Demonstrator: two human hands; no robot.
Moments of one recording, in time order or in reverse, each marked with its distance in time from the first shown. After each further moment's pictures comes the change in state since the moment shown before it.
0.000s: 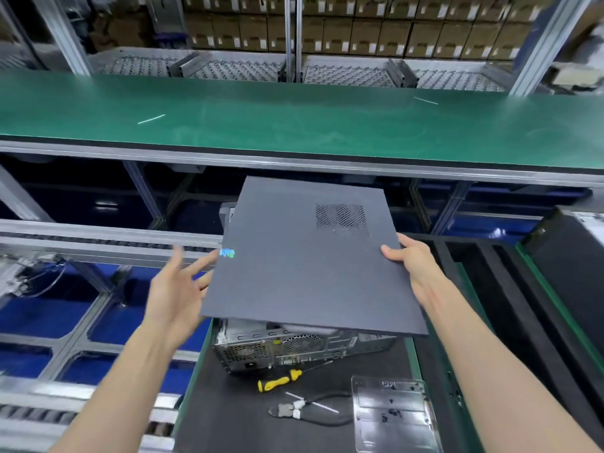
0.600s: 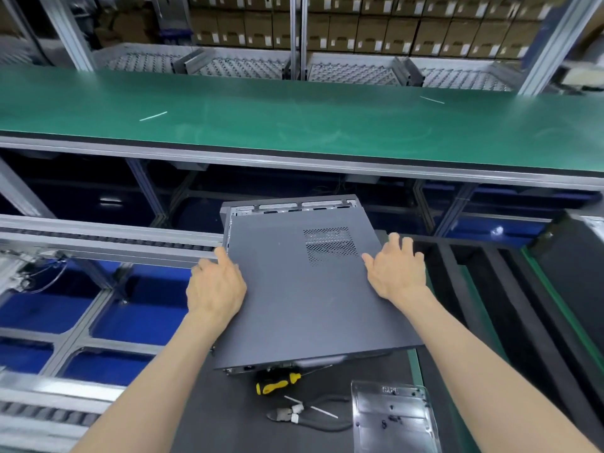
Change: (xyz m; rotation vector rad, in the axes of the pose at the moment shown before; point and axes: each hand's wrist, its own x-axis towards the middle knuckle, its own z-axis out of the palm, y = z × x) left_hand 0.047 -0.037 0.037 1.848 0.603 0.396; right_hand 0.018 0.027 0.030 -1.801 0.260 -0.320
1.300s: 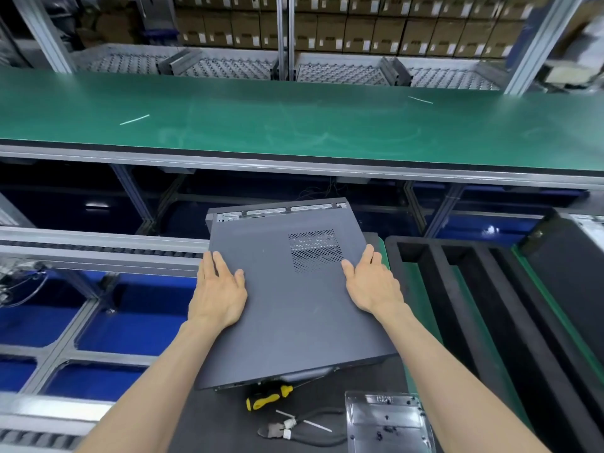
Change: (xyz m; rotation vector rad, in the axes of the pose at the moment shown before) left_hand 0.019 0.010 0.030 -0.326 -0.250 -0.015; right_hand 0.007 -0.017 0.024 0.464 -0.136 0.086
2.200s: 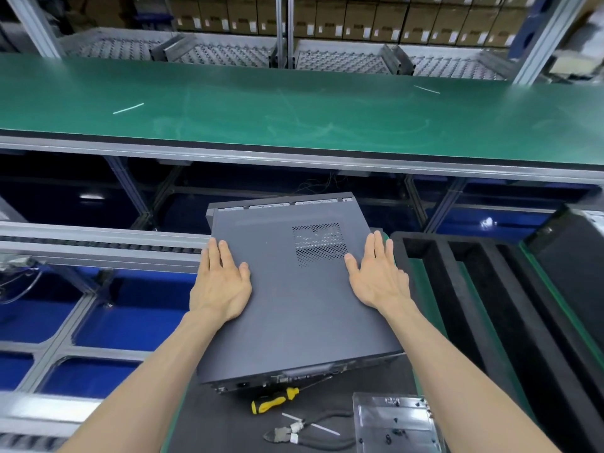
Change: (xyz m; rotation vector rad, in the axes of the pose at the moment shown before) left_hand 0.026 -0.006 0.003 0.095 0.003 0.059; right_hand 0.009 -0.009 -0.002 -0.081 -0.032 -0.007
